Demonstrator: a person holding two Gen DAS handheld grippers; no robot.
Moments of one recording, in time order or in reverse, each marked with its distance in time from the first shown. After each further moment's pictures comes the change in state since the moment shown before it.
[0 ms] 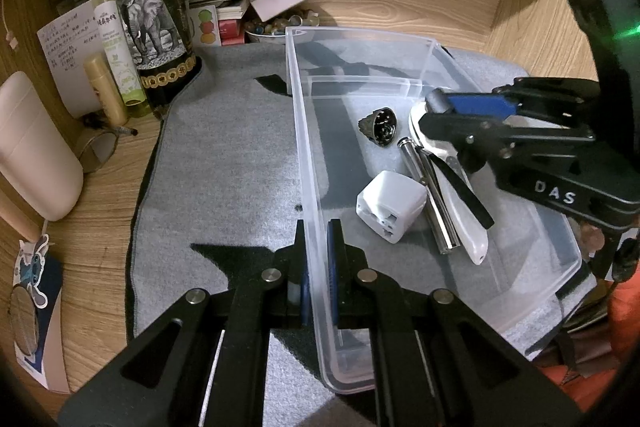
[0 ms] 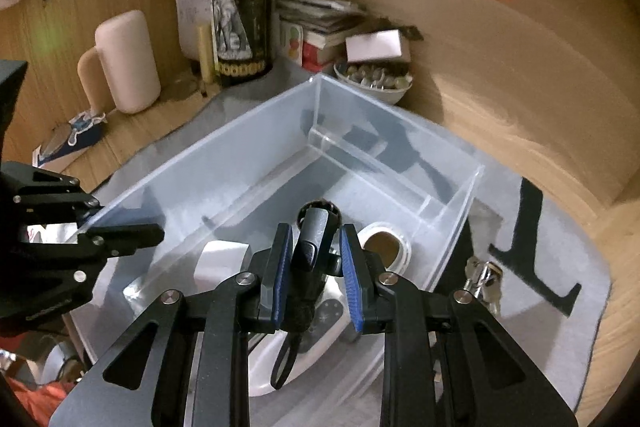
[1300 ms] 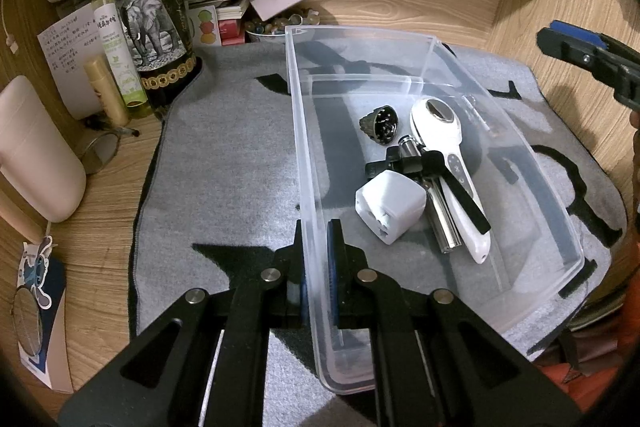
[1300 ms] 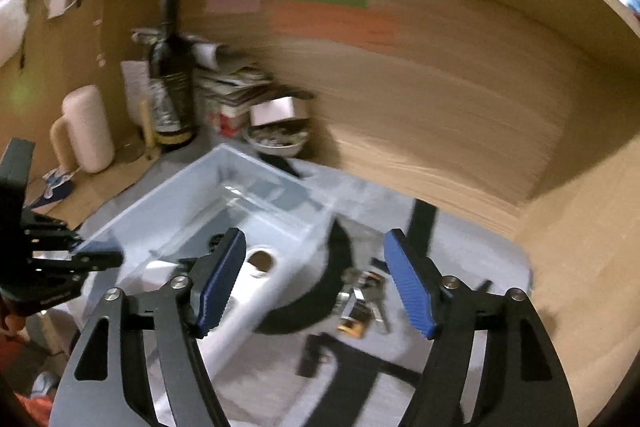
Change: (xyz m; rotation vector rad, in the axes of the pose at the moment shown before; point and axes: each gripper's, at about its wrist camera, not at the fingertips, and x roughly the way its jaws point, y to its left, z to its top) left arm 0.000 0.000 0.001 0.009 0.004 0.008; right arm -0.089 -0.057 -0.012 0.110 -0.190 -0.216
